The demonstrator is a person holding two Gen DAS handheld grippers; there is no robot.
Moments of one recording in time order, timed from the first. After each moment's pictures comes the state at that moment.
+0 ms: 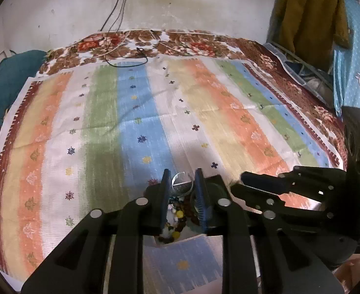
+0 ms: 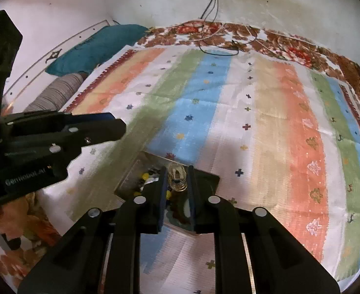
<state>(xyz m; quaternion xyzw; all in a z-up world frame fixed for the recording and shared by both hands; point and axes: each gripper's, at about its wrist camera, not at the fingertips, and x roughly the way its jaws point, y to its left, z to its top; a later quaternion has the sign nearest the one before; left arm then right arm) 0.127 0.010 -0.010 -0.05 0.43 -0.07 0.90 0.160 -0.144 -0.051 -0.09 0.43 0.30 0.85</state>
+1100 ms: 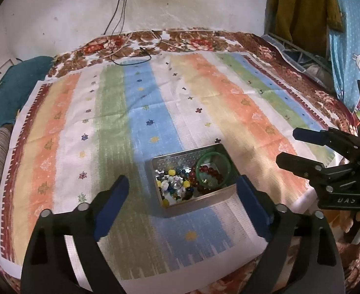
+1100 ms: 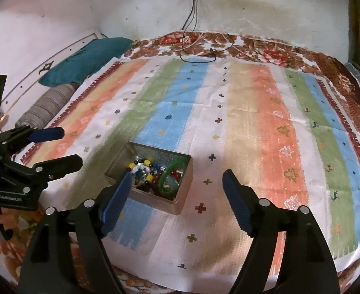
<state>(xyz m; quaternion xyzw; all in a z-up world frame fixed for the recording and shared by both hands) 0.065 0.005 -0.015 -0.01 0.43 -0.06 0.90 0.120 -0.198 -0.039 -0.07 0.40 0.26 0.88</state>
